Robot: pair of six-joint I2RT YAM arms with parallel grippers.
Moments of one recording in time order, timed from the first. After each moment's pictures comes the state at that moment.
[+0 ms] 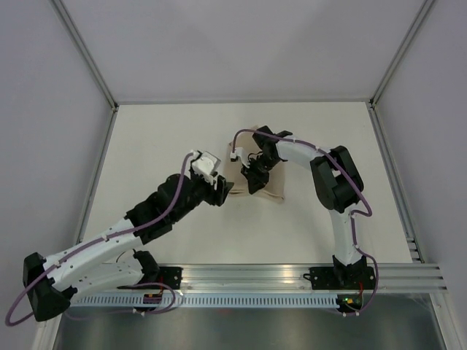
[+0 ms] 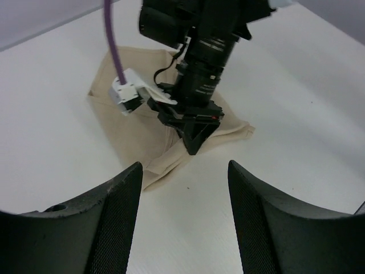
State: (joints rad) left arm -0.87 0.87 0.74 -0.08 -0.19 -0.14; right arm 0.52 2.15 1.56 -0.80 -0.64 -0.73
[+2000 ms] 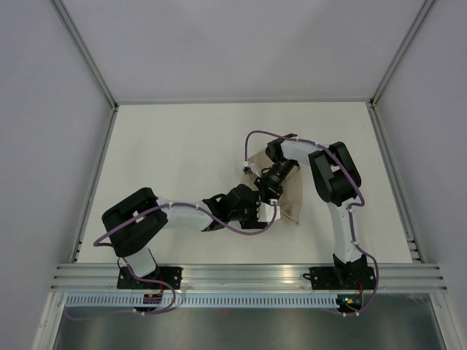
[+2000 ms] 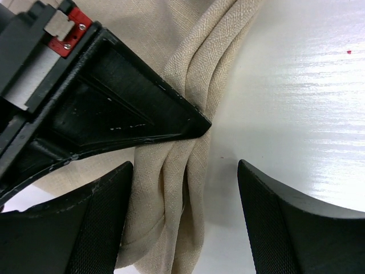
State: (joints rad) left arm -1.02 1.69 0.76 0.26 0.08 0.63; right arm 0.43 2.24 1.54 -1.20 -0.80 -0.78
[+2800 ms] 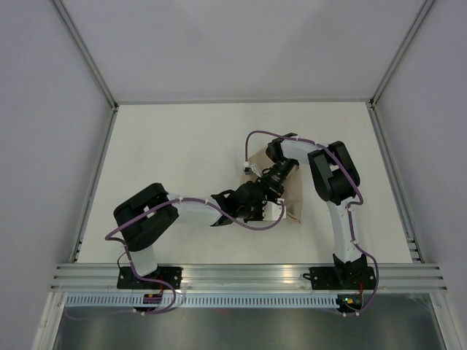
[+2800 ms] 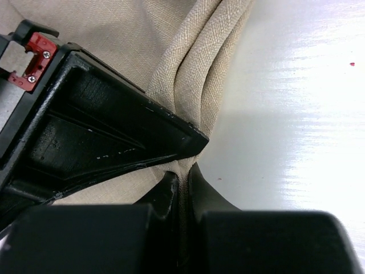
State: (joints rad) left arm -1.02 1.78 0.86 0.19 0.12 0.65; right arm 0.43 2.26 1.56 -1.24 -0.79 -0.79
